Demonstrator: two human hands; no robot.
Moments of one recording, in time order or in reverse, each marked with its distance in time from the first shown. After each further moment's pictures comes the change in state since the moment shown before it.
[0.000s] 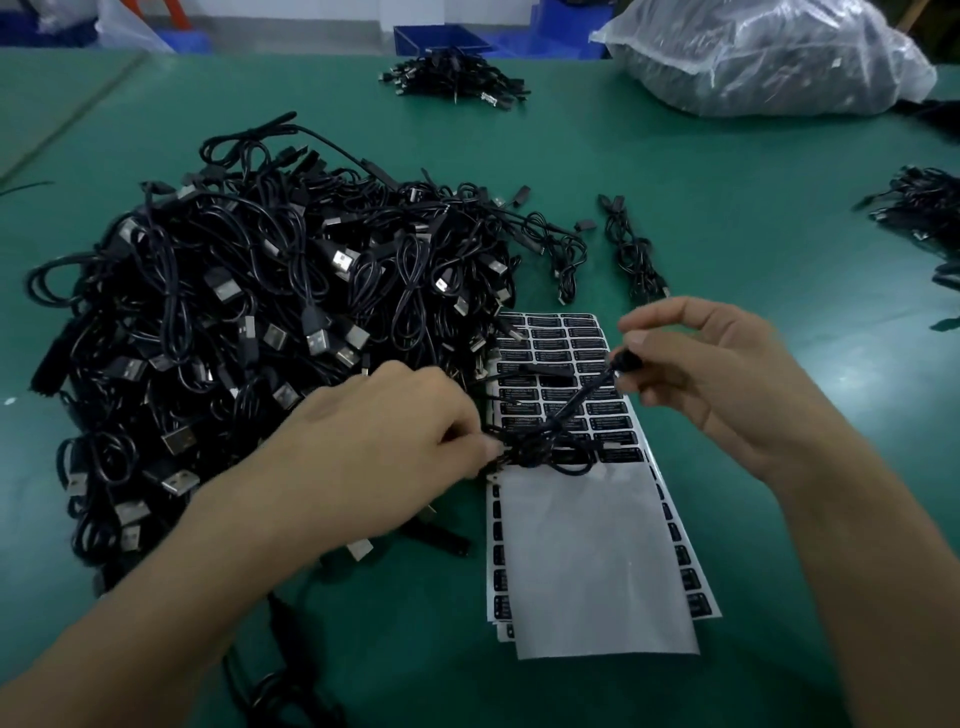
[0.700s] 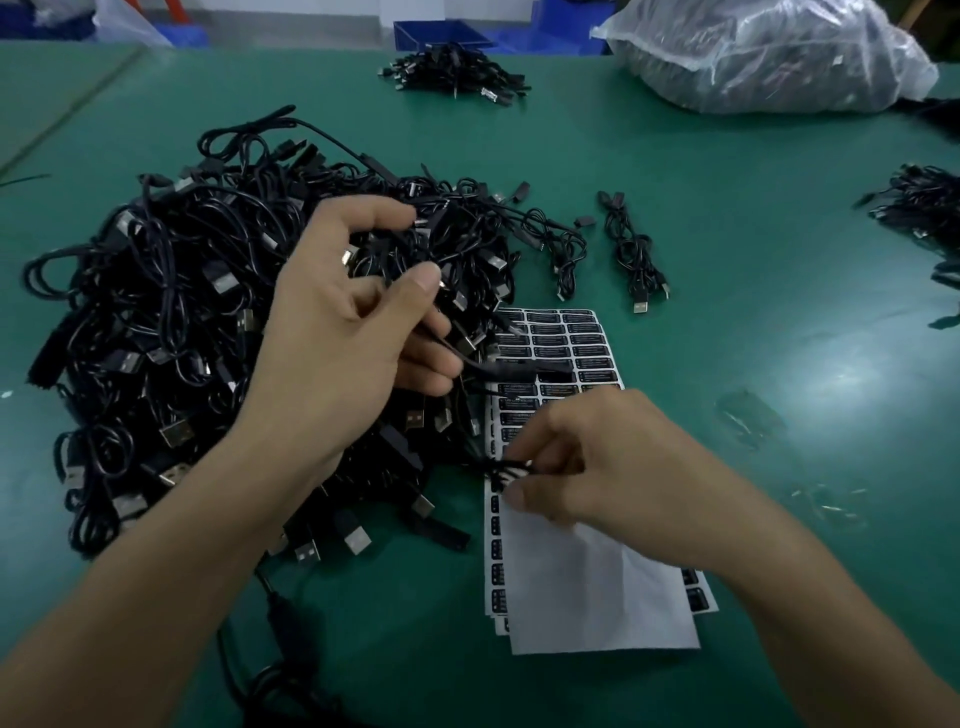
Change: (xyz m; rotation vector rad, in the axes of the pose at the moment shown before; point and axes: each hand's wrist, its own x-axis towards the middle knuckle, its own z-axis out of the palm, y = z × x) left_hand 0.012 -0.006 -0.005 -1.088 0.589 0.069; right_hand -0.040 0.005 0.053 -0.762 -0.391 -0.043
